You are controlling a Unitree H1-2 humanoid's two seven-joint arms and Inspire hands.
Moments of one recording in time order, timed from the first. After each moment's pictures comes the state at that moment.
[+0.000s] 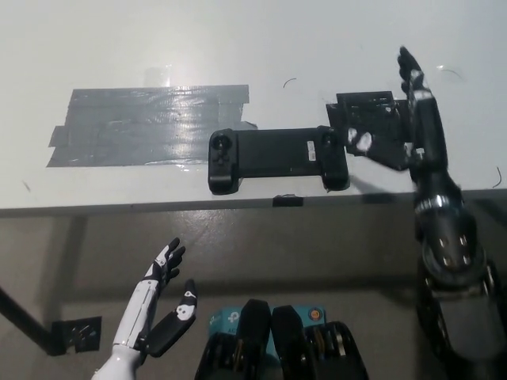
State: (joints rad) left_arm 0.01 0.11 -0.10 -0.07 0.16 -0.06 -0.04; right_arm -0.51 -0.05 0.02 0.12 -0.17 0.04 -0.14
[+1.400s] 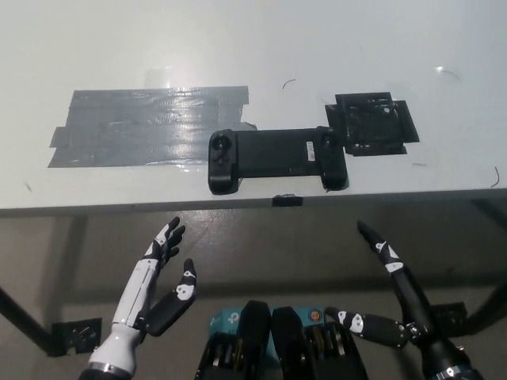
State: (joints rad) left_arm -0.05 0.12 -0.09 -0.06 0.16 -0.06 -0.04; right_arm -0.03 -0.15 0.21 -0.08 -0.21 -0.10 0.02
